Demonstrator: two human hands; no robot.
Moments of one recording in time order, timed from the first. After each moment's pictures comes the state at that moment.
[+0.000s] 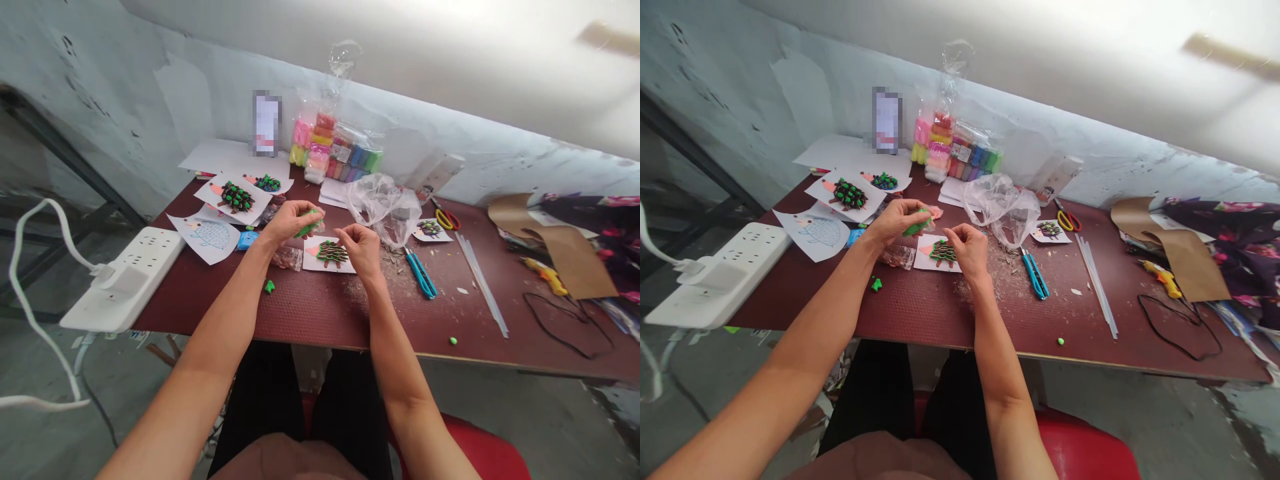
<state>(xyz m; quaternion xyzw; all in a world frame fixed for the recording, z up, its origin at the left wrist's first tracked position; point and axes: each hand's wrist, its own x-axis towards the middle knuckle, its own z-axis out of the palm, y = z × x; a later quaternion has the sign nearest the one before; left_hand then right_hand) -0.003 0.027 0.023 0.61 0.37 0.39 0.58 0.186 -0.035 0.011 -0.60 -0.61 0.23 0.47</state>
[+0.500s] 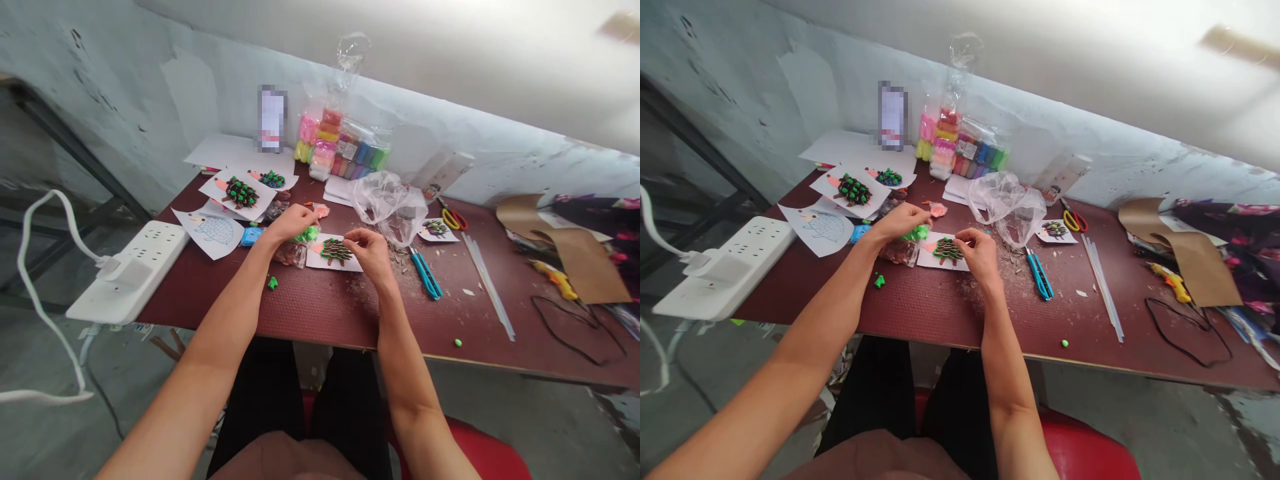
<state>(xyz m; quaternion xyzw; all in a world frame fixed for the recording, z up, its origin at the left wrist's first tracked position) -0.006 0.045 0.004 0.71 0.47 0.29 0.44 0.208 -0.038 -0.002 -0.61 -0.61 0.28 0.42</state>
